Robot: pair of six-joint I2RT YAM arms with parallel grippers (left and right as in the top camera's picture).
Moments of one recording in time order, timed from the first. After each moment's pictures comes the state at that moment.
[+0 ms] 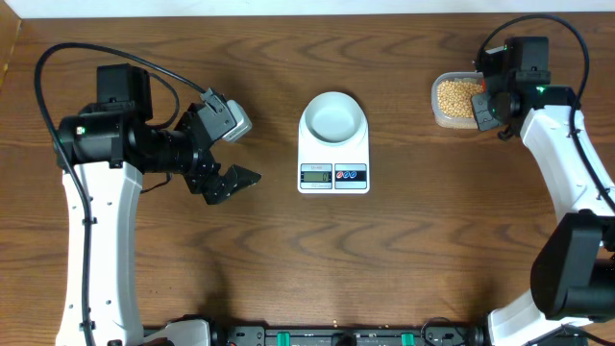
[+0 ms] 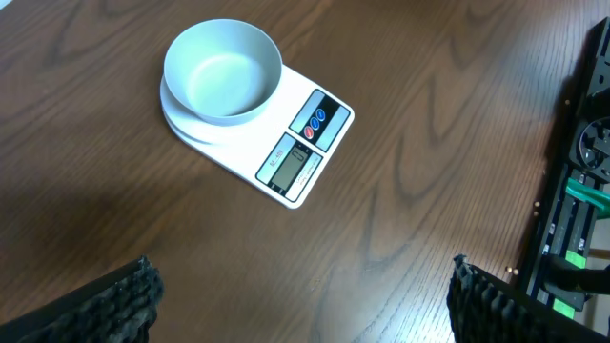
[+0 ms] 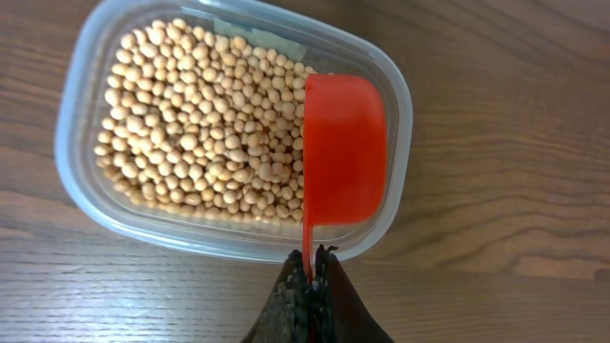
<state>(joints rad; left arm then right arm) 0.09 1.42 1.49 -1.37 0.75 1.03 -0.03 1.77 1.38 -0.65 0.15 -0.32</state>
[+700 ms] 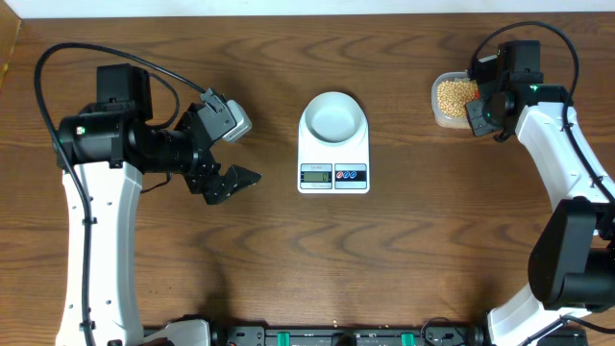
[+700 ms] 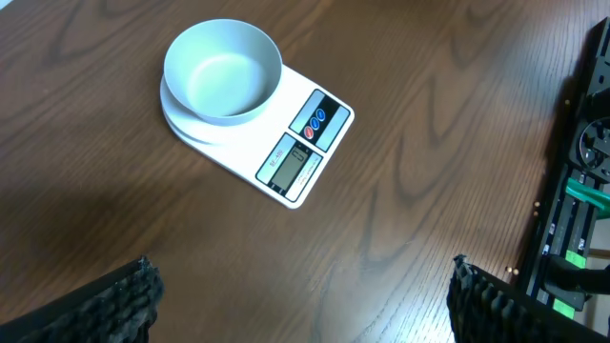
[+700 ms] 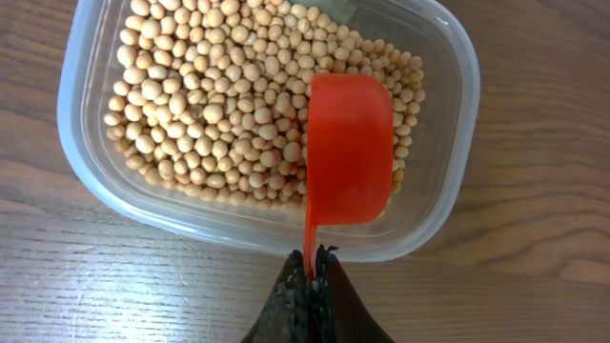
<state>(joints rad) 0.09 1.42 1.49 -1.37 0.75 1.03 -0.03 1.81 1.38 -0.68 0.10 -0.33</state>
